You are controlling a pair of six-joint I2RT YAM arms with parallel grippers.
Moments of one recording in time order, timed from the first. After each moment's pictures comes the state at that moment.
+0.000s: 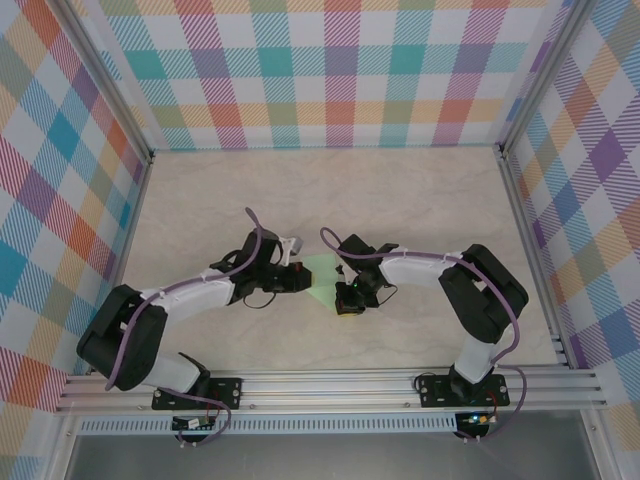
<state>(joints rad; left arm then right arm) -0.60 1.47 0.68 -0.03 0.52 -0.59 0.77 1.76 0.96 -0.58 -0.41 0.61</state>
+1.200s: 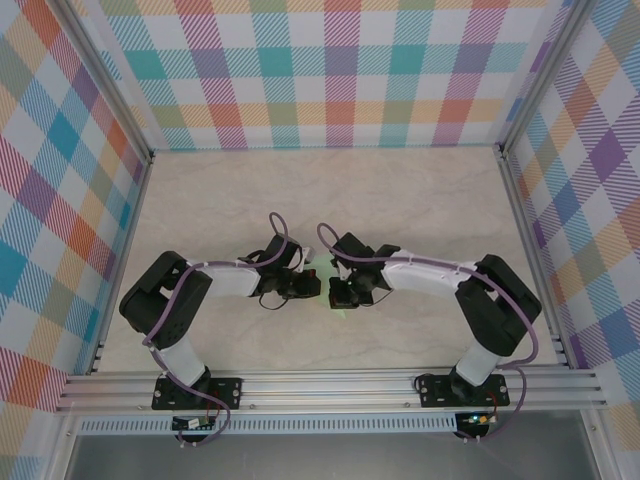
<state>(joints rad) -0.62 1.71 0.75 -0.01 0.45 -0.60 0.83 1.68 0.99 -0.54 -0.32 0.71</state>
